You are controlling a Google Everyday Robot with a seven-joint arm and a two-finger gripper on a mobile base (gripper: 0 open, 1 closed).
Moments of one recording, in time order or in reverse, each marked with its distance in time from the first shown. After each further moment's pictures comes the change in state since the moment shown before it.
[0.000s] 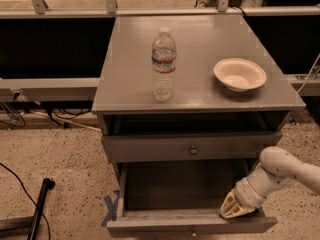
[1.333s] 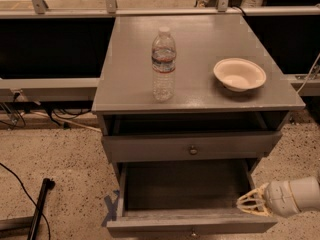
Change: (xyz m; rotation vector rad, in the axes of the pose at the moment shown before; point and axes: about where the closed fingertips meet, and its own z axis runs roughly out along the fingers) arm -0.055 0.030 -0.101 0.433 -0.106 -0.130
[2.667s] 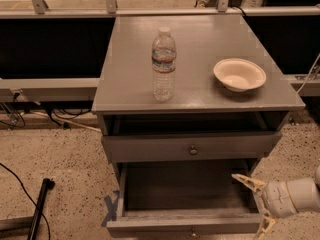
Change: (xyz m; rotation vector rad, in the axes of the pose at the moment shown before) arm -0.002 0.001 0.007 -0.009 -0.012 0.000
